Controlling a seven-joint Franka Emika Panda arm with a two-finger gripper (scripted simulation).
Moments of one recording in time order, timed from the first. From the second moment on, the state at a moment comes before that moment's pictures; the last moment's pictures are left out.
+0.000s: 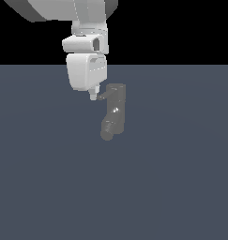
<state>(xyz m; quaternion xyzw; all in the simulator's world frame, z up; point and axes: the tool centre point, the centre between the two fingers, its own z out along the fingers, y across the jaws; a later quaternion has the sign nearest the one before) -0.039 0.057 0.201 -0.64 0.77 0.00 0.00</state>
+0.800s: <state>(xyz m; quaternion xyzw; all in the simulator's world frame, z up) -0.054 -0.024 0.201 -0.64 0.77 0.00 0.00</state>
